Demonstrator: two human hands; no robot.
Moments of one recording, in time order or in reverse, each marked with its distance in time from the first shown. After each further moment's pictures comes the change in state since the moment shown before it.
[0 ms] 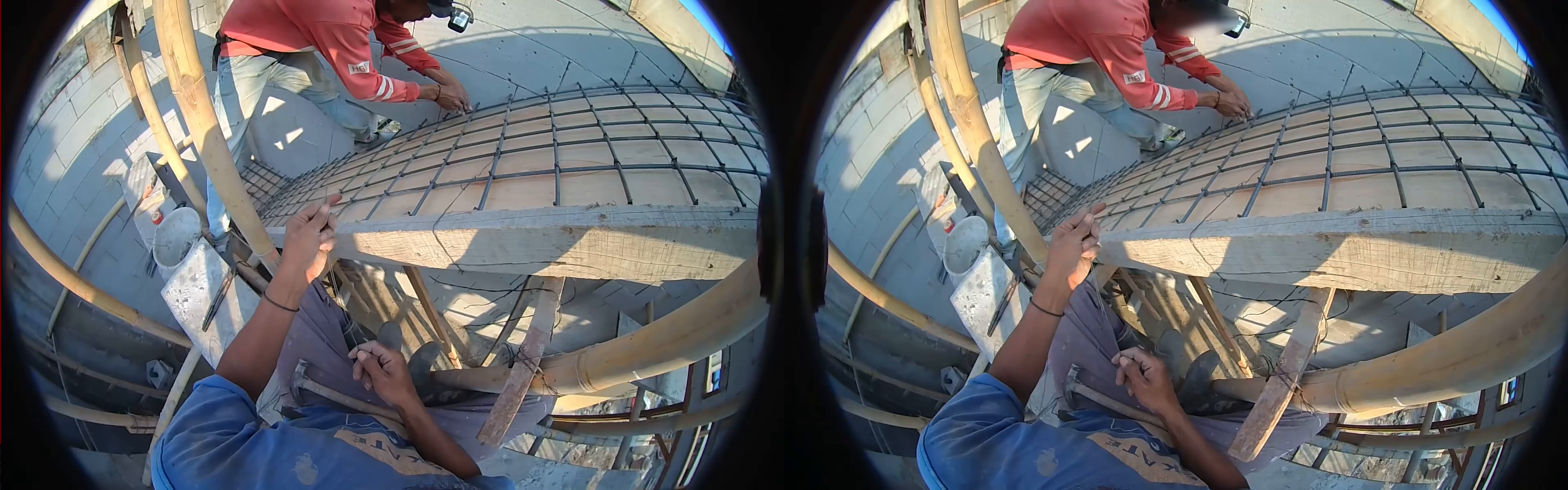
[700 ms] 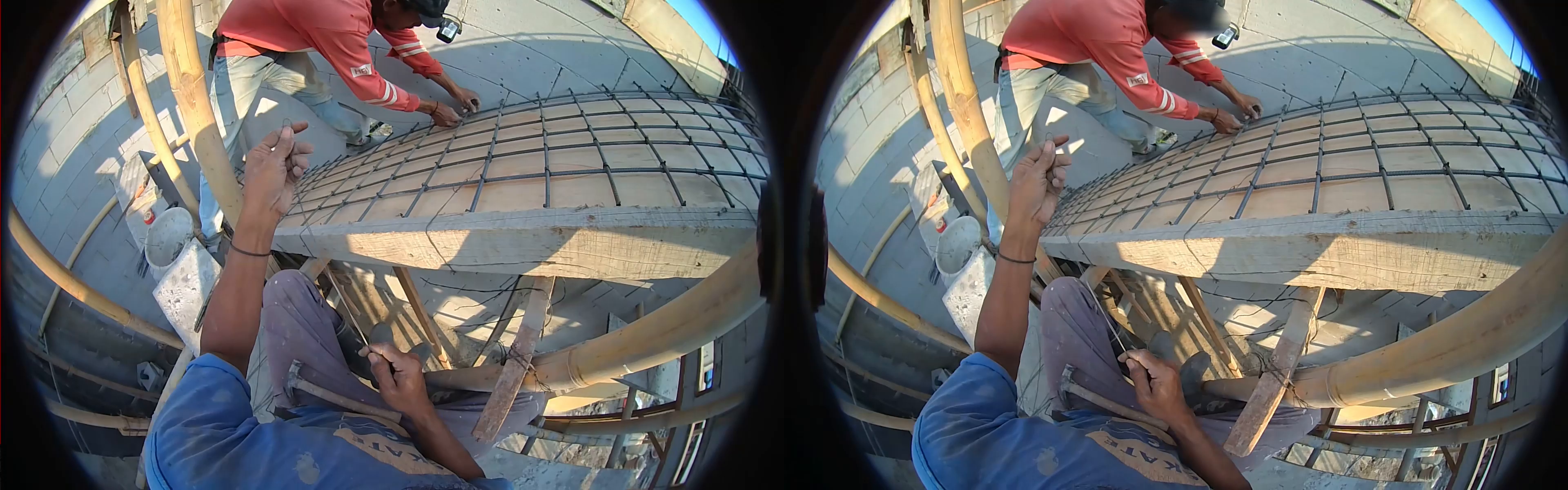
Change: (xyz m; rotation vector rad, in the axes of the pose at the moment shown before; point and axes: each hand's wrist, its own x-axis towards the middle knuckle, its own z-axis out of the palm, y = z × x) left_hand 0.046 0.098 0.021 0.100 -0.094 0.329; right_hand -0.020 -0.035 -0.007 -0.374 0.122 -0.400
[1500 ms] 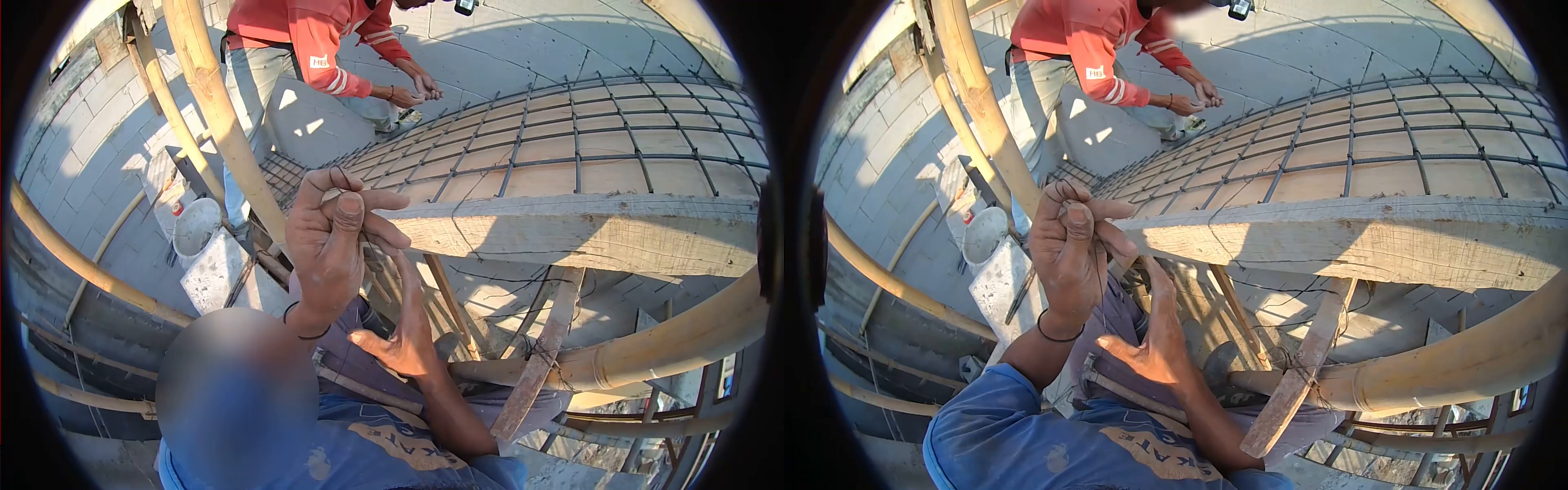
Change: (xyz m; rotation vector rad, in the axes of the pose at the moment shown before) left_hand -0.132 0.012 0.099 -0.011 -0.163 0.275; right_hand 0.073 -0.036 0.008 -0.149 0.094 -0.319
